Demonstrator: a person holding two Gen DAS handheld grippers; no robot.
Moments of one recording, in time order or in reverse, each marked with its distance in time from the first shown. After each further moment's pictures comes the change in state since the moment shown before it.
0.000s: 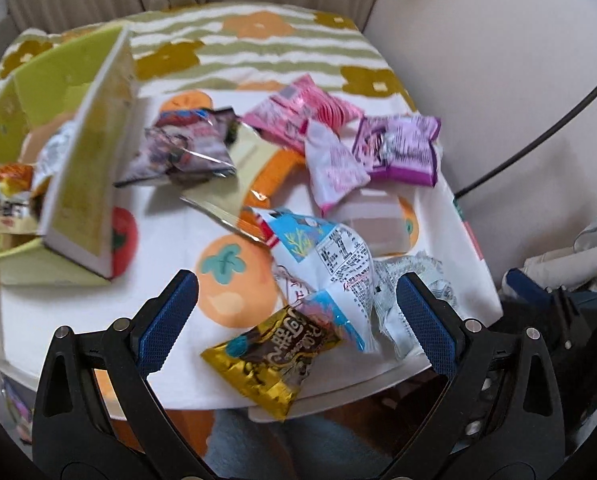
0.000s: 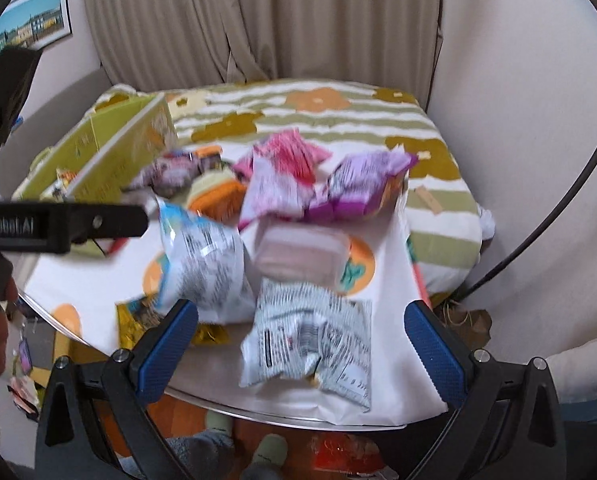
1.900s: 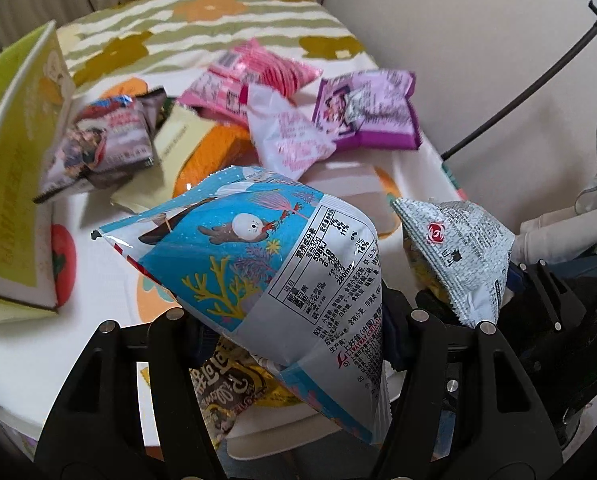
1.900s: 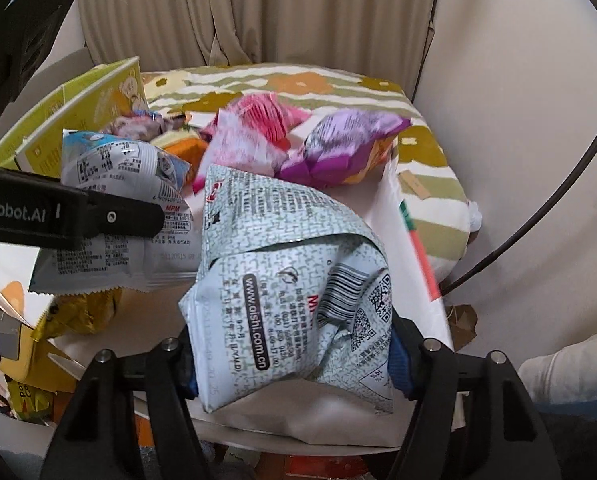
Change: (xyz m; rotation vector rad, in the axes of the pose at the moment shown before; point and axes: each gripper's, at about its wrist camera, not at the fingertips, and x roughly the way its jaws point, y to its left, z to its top) left arm 0.045 -0.024 0.005 0.116 0.054 -0.086; right arm 0.032 -0.012 -0.024 -0.025 0.014 -0.090
